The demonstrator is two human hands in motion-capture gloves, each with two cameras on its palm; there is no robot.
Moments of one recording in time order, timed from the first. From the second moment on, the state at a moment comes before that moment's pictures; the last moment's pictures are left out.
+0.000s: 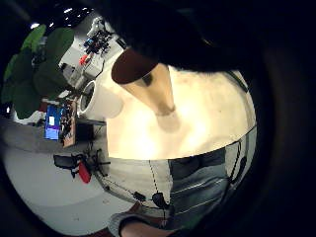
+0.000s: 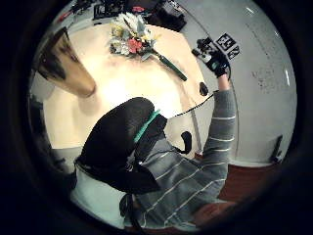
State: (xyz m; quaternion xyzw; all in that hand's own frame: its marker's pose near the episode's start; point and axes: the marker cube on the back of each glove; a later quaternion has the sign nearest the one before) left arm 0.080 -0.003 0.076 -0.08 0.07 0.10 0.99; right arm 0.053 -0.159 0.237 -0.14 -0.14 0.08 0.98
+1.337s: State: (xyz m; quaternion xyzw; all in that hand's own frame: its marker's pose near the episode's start) left arm 0.075 -0.076 0.072 -0.12 0.15 0.03 0.98; right arm 0.043 -0.166 0.200 0.23 -0.31 0.24 0.89
